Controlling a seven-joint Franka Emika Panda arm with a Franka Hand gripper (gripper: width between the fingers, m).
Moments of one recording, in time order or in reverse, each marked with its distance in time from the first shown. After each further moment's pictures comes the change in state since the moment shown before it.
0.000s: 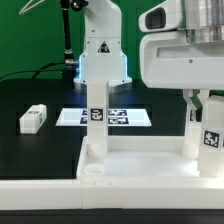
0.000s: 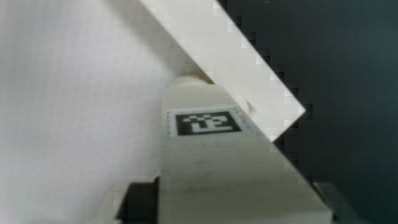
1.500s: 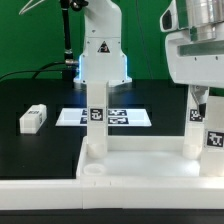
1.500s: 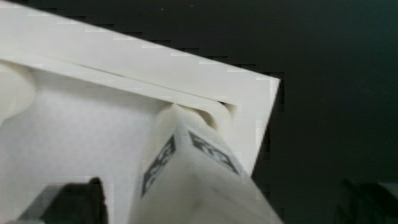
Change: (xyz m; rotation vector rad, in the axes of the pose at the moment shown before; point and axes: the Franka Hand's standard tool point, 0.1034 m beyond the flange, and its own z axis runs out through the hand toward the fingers) arm -0.008 -0.005 -0.002 0.076 0.011 0.336
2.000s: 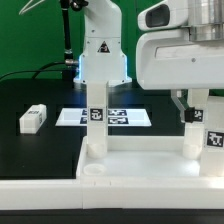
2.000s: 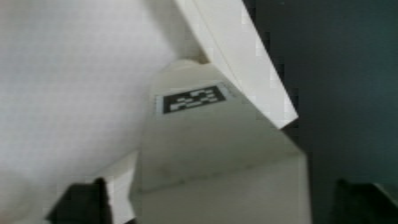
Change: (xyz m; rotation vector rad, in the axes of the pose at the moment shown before) arm 0.011 -0.003 0.000 -0.070 0.005 -0.611
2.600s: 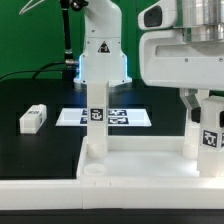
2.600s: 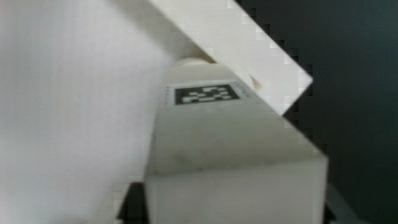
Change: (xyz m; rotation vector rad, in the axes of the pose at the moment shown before) arm 0.002 0.007 0.000 -0.014 0.001 0.418
